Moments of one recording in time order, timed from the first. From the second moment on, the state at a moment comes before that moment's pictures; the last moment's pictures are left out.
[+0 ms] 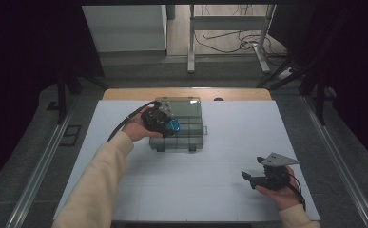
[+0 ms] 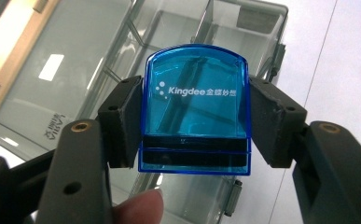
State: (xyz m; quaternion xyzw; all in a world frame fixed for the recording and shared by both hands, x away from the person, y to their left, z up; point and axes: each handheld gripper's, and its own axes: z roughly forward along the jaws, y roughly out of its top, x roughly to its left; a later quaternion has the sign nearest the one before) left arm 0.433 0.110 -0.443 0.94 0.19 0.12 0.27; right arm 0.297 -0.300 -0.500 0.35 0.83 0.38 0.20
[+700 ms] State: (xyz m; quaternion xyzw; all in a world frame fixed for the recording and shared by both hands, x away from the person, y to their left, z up) left arm 0.437 0.101 -0.466 0.95 0.17 0.11 0.23; right arm 0.297 -0.301 -0.501 0.35 0.83 0.38 0.20
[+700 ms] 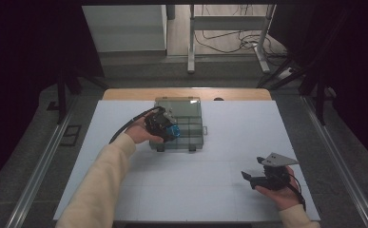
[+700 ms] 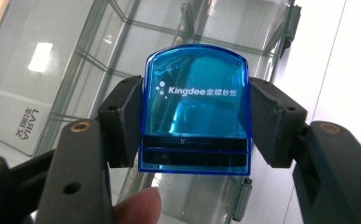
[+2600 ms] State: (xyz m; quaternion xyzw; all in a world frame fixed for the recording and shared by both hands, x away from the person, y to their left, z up) left arm 0.300 0.180 -0.458 0.85 0.35 0.15 0.37; right arm 0.294 -0.306 -0.499 0.36 0.83 0.39 0.20
